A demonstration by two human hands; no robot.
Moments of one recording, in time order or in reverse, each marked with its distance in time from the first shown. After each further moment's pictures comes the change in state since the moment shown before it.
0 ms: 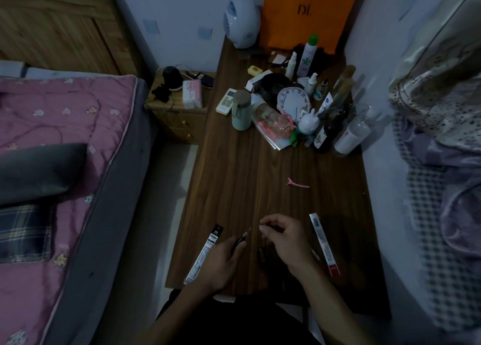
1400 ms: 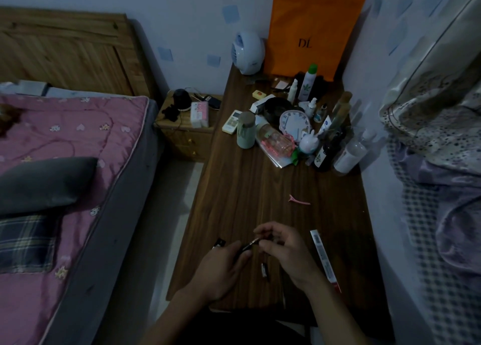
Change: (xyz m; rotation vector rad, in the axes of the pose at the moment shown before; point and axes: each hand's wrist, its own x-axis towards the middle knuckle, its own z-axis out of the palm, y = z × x) left_hand -0.013 0.038 -0.038 0.214 -0.003 0.170; right_hand -0.024 -0.045 -0.009 0.027 -0.281 -0.121
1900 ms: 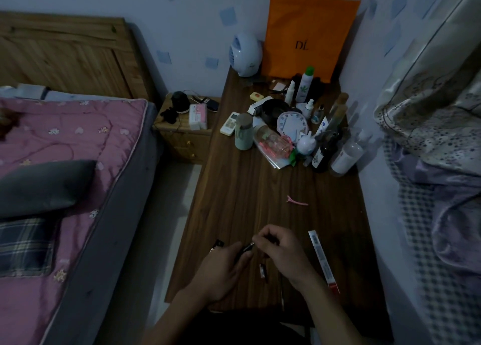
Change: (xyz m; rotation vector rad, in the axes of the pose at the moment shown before) left_hand 0.002 0.006 0.001 -0.003 -0.017 0.019; right_hand 0.002 0.003 0.001 -0.090 0.017 -0.003
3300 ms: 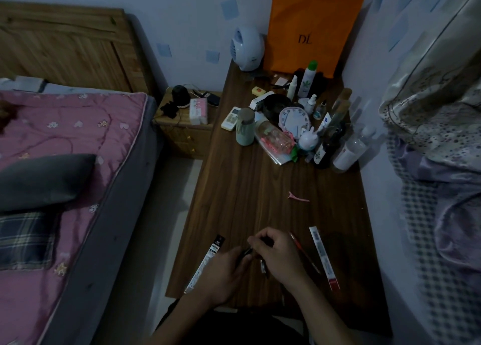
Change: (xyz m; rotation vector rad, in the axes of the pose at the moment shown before) left_hand -0.005 -0.026 0.033 -0.021 0.000 -0.090; right_hand 0.004 0.021 0.021 -0.055 0.142 0.056
